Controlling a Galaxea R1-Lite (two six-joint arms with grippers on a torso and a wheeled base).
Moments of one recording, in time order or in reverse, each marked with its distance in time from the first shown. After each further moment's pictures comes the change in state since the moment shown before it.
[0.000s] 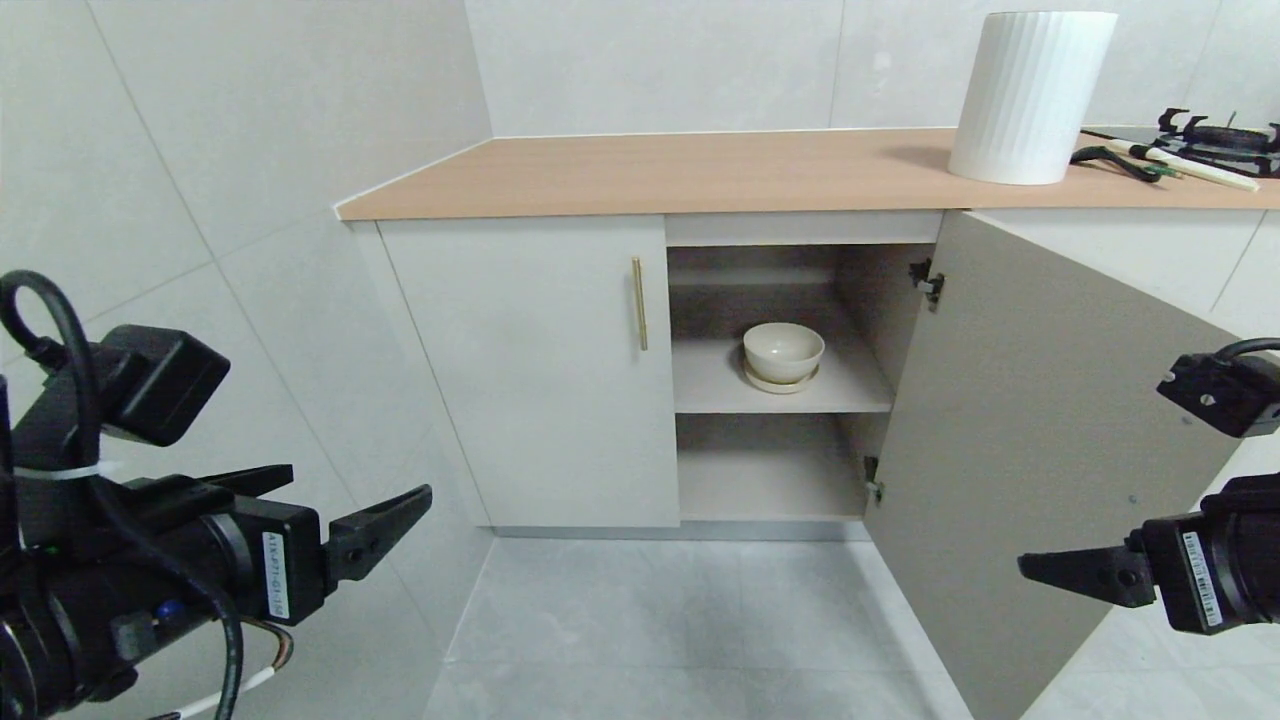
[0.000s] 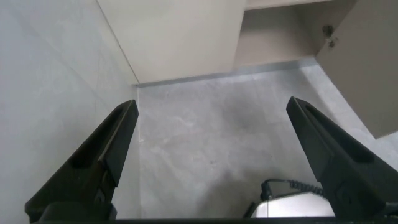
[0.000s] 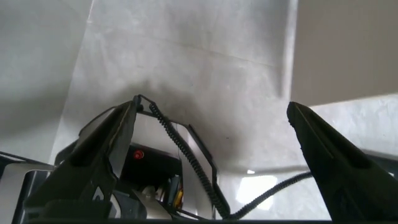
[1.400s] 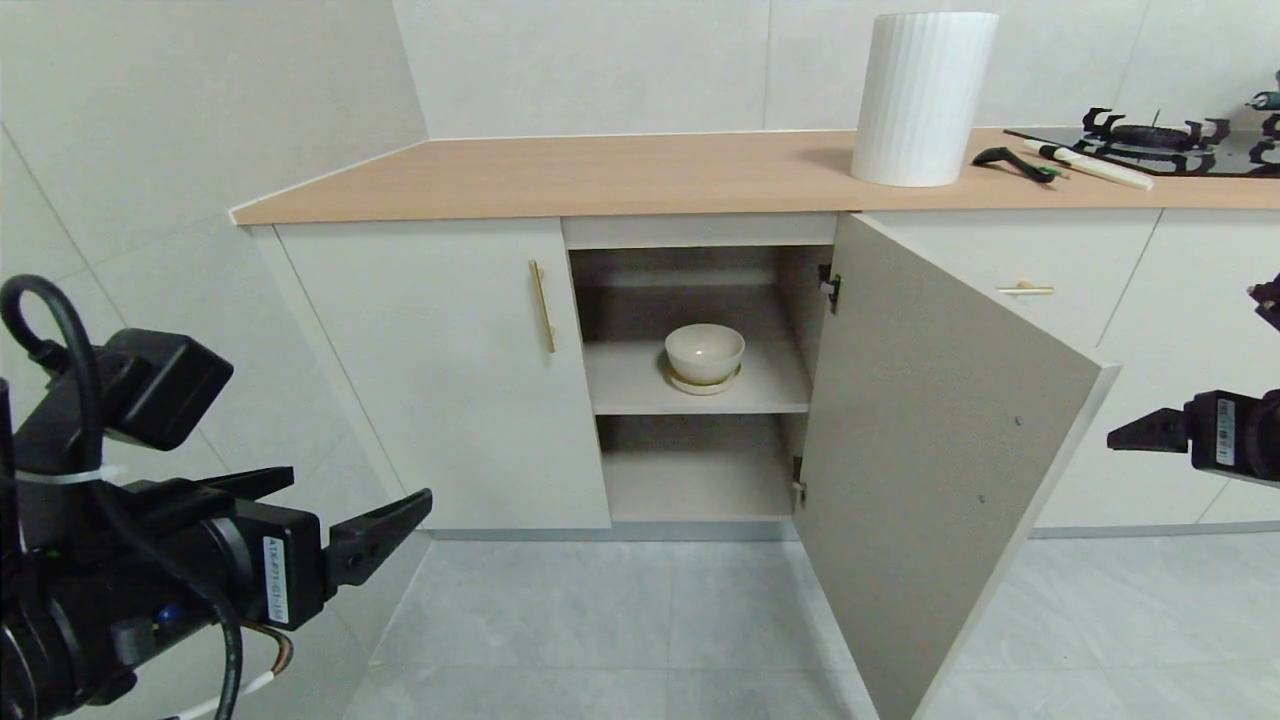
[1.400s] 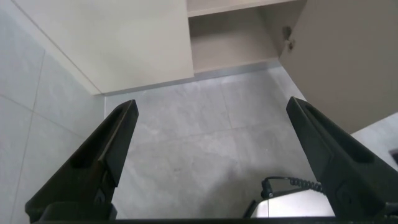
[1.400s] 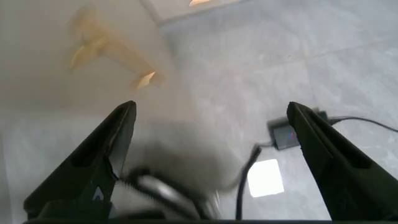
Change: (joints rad) left arm 0.001 0.000 0.003 0.002 -0.002 0.008; right arm -0.432 0.167 -0.133 -0.075 -0.050 0.021
